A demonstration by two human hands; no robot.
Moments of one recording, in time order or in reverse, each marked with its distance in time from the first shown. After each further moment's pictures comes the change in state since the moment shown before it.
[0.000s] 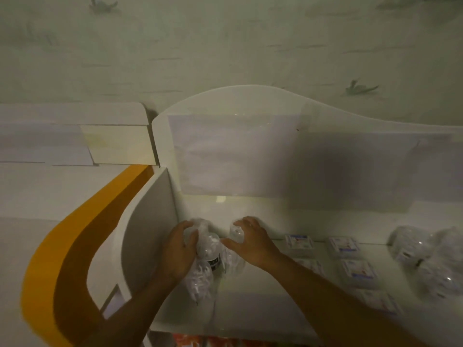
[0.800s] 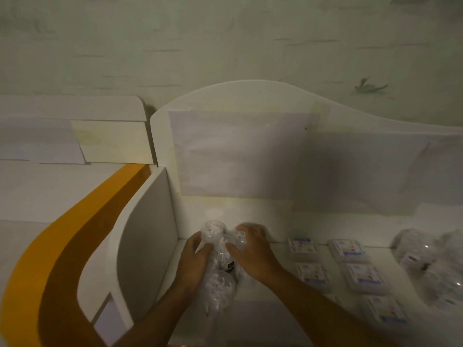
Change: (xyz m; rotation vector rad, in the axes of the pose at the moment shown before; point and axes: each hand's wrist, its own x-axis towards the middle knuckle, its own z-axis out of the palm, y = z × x) left_hand -0.004 -0.002 0.039 -0.413 -0.043 -0.214; right_hand 0.002 0.007 0.028 0.111 0.143 0.045
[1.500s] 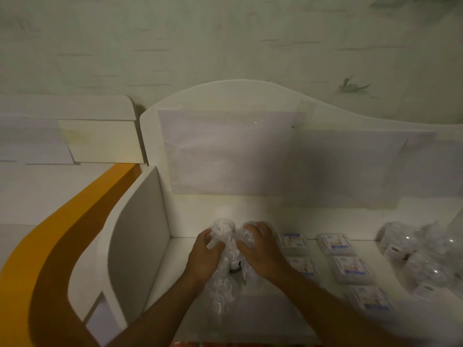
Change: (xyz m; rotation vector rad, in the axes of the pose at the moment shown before) left_hand -0.001 0.006 0.028 0.113 -0.121 -0.045; right_hand -0.012 0.025 -0.022 -0.069 0.077 -0.011
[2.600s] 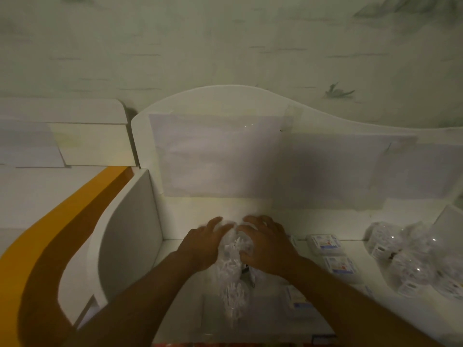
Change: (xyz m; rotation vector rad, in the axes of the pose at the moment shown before) left_hand 0.025 0.029 -0.005 1.190 -0.308 0.560; right_hand -0.012 -0.011 -0.066 -0.457 -0.134 -0.311
